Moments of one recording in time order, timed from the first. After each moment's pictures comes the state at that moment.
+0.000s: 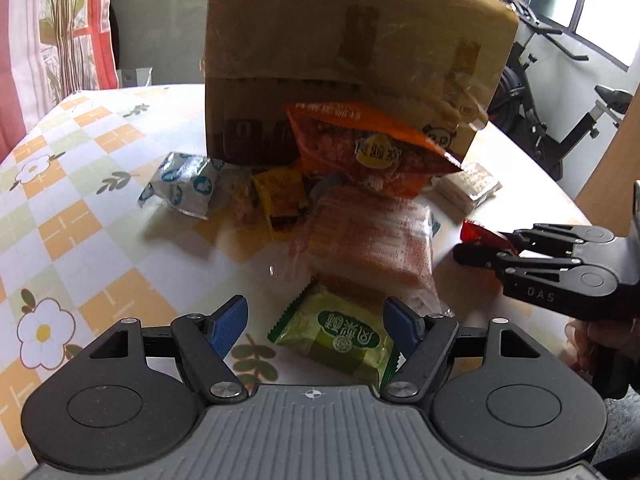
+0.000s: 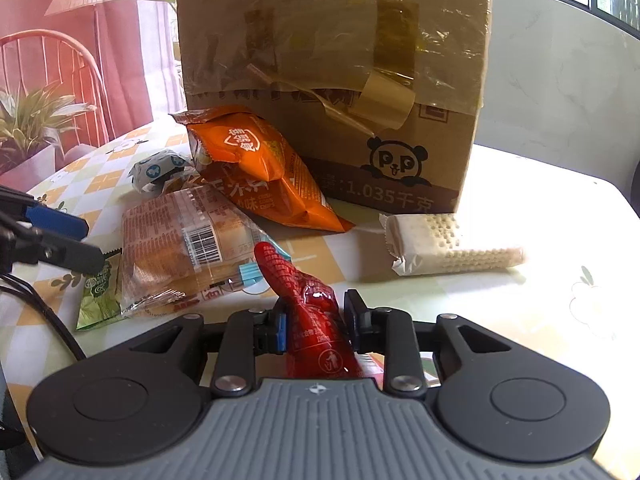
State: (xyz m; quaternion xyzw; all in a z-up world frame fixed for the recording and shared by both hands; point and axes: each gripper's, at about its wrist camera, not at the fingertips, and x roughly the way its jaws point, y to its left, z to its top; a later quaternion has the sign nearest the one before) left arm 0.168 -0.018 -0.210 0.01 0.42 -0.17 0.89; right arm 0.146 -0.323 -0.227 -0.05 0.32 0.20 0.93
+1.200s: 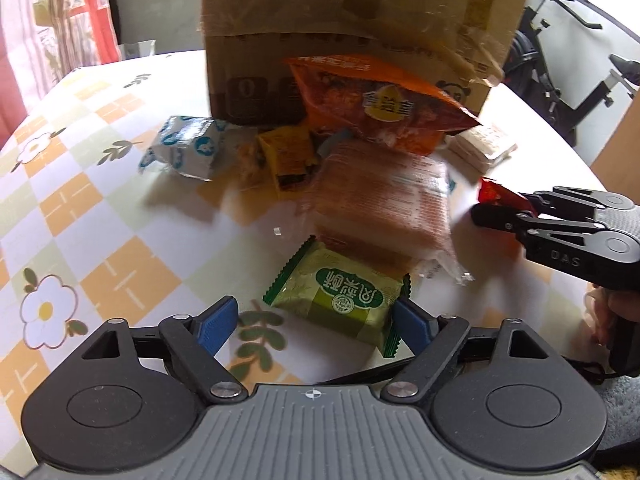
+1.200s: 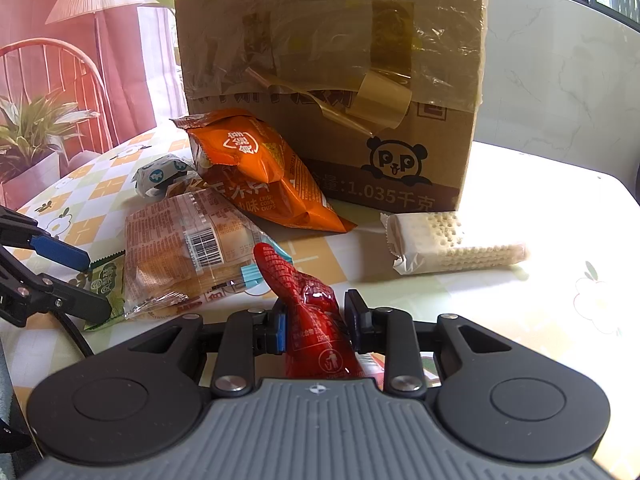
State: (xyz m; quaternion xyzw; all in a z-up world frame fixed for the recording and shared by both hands) left arm 0.171 -0.019 -0.219 0.03 0.46 -0.15 0.87; right arm 0.148 -0.325 -0.226 -0.04 0.32 0.20 0.92
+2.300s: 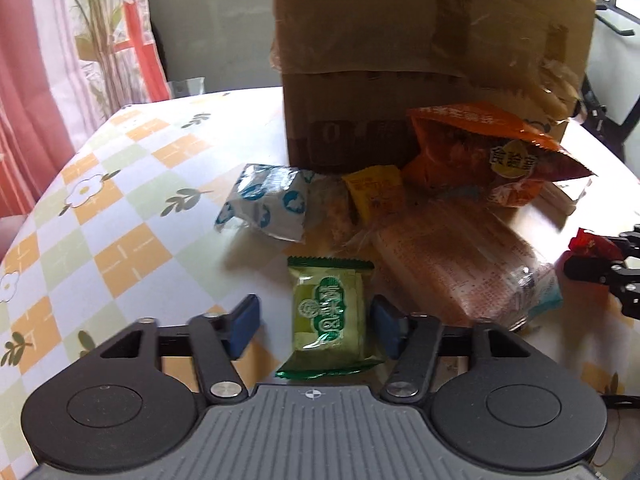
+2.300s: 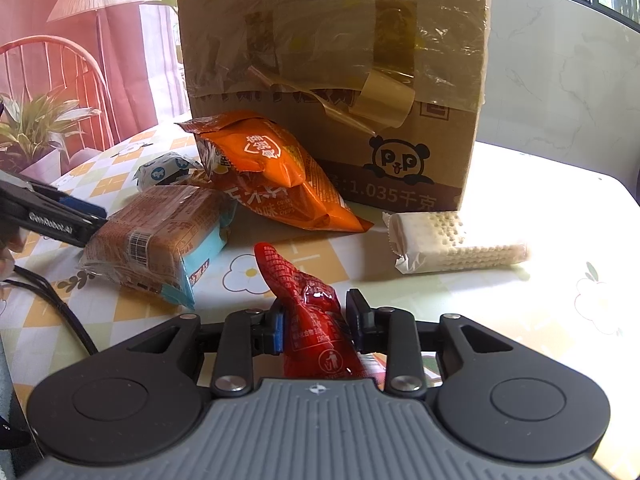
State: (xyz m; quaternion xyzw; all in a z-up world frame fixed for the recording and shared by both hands) left arm 0.205 0.007 -0.224 0.06 0.41 -0.09 0.91; right arm 0.148 -0.325 -0.227 -0.04 0.32 0.21 0.92
